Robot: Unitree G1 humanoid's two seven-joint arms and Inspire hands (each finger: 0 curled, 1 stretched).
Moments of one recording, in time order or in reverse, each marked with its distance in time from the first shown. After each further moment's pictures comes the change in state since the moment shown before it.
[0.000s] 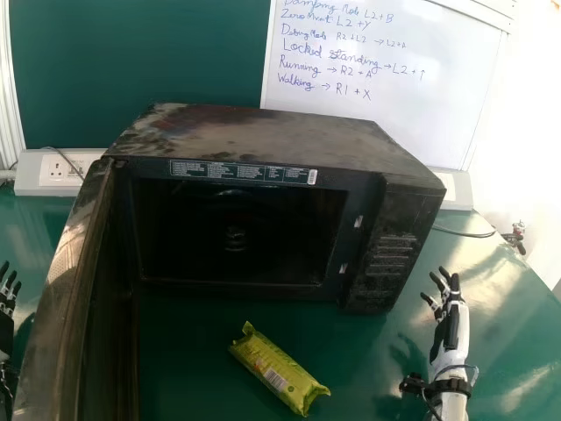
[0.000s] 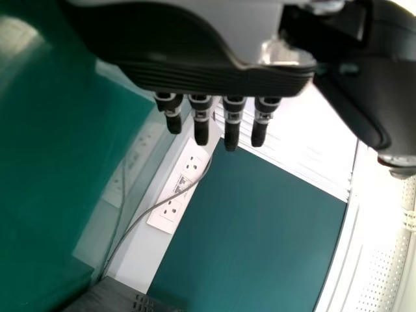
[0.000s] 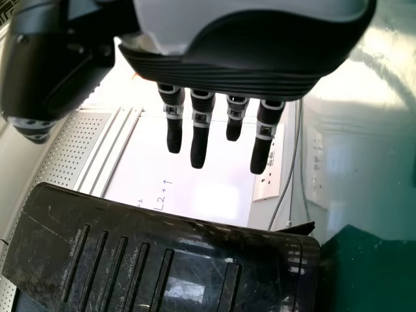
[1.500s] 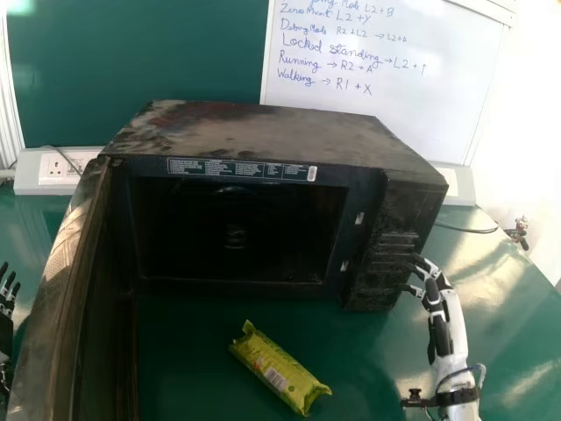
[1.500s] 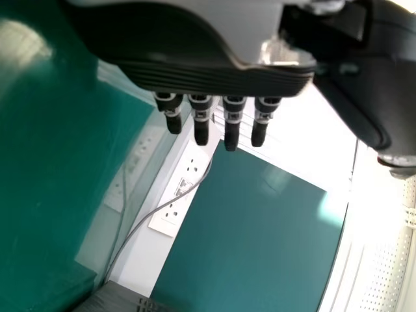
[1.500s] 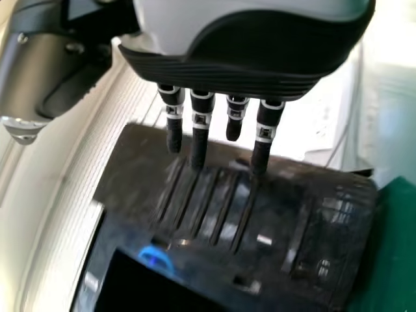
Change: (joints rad) left arm 0.007 -0.003 -0.005 -0.011 0.000 -0.015 0.007; right arm 0.228 -0.029 0.055 -0.500 -0.094 0.062 0.107
